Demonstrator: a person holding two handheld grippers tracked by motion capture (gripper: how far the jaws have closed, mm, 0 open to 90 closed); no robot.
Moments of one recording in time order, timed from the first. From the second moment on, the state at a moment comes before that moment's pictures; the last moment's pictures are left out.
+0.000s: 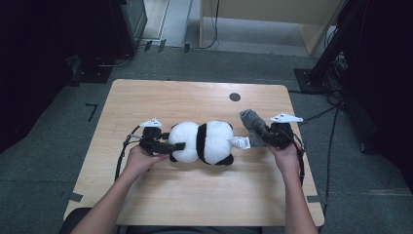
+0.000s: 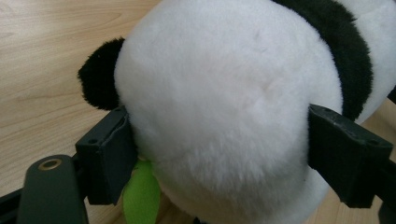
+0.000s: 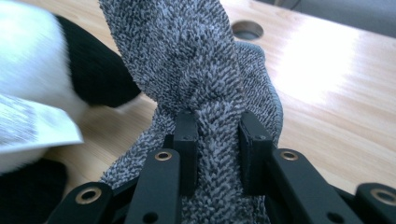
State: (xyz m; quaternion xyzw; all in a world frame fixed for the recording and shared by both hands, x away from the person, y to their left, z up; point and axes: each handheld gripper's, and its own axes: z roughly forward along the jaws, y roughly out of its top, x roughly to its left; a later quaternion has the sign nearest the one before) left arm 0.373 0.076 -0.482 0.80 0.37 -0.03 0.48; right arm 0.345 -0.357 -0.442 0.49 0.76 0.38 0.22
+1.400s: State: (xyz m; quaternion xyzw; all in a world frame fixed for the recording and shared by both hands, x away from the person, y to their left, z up) left arm 0.358 0.077 -0.481 0.79 0.37 0.00 0.49; right arm 0.407 -0.179 -0.355 0.34 0.84 0.41 0.12
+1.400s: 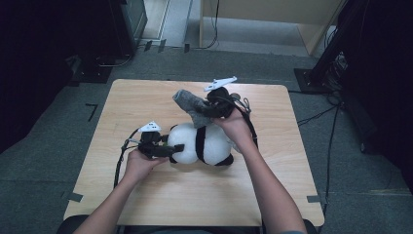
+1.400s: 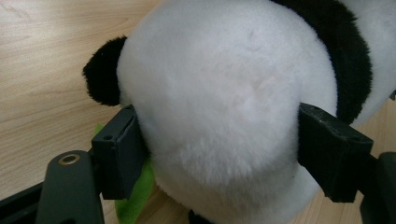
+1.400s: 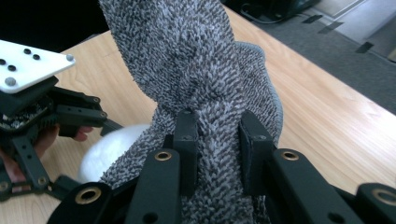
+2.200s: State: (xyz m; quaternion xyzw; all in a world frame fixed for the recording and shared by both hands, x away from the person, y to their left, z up) left arm 0.360 0.077 -0.483 0.79 0.38 0.00 0.49; right arm 0.423 -0.122 -0.402 0.32 0.88 0.33 0.07
